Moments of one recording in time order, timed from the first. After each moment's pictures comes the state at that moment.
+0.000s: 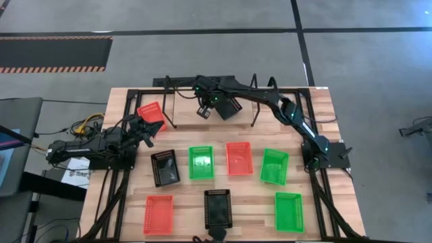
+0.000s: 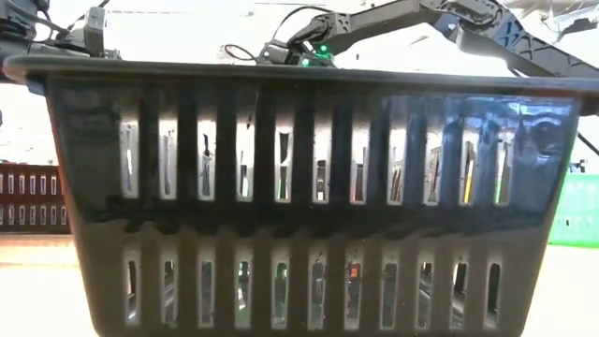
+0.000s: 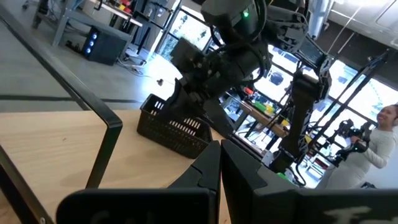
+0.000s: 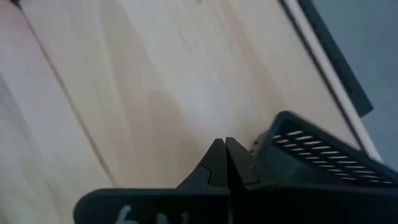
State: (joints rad) left arm 0.07 0.02 0.04 0.03 -0.46 -0.54; right arm -0.39 2.40 2.33 -1.01 0.13 0.07
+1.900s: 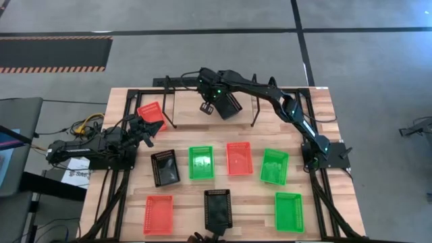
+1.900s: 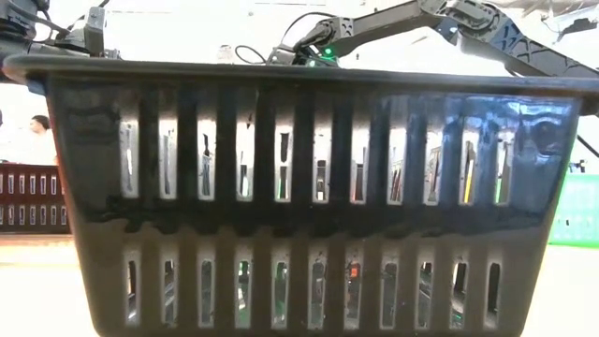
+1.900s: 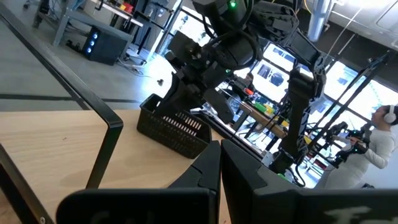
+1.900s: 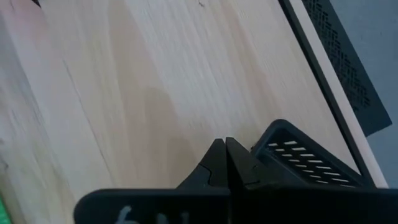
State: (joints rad) left arm 0.07 0.02 0.04 0.04 -0.46 -0.55; right arm -0.44 2.40 2.35 -1.04 0.00 -0.03
